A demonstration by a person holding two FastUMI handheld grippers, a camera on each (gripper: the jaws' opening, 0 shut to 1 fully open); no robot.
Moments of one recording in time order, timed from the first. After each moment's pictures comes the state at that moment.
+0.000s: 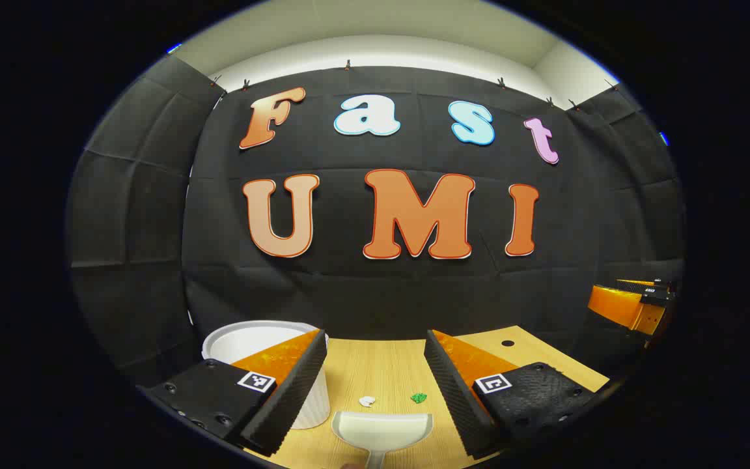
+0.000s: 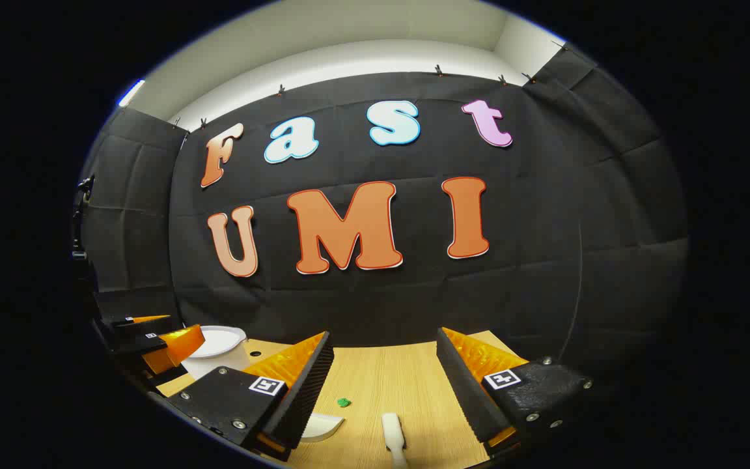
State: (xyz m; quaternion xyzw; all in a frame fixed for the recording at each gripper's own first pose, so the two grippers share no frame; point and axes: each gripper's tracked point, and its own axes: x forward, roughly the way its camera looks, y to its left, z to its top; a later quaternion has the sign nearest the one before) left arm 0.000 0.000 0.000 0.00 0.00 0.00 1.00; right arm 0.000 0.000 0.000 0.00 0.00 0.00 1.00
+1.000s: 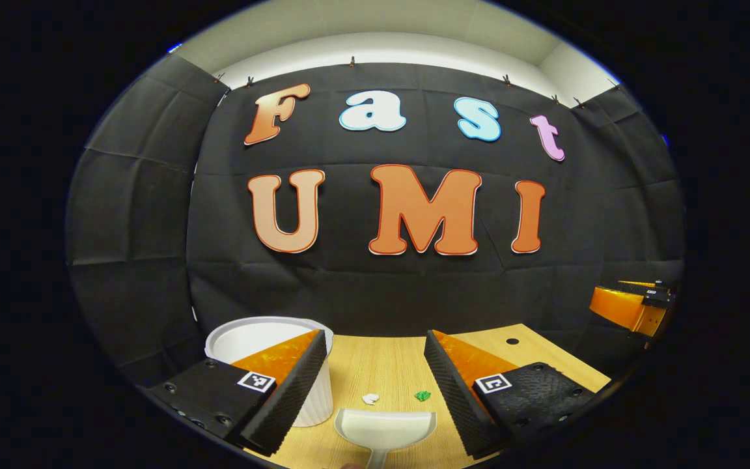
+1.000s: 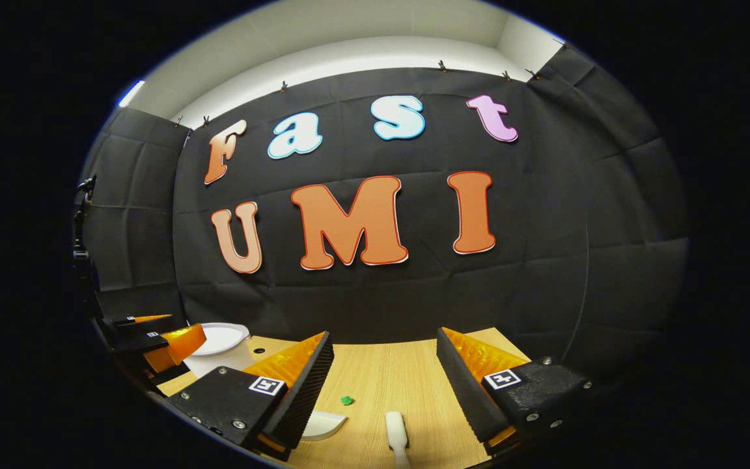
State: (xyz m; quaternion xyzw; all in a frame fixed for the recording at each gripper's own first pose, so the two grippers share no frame) left arm 0.003 0.003 -0.004 0.00 0.01 0.01 1.00; right arm 0.006 0.002 -0.006 0.00 0.01 0.01 1.00
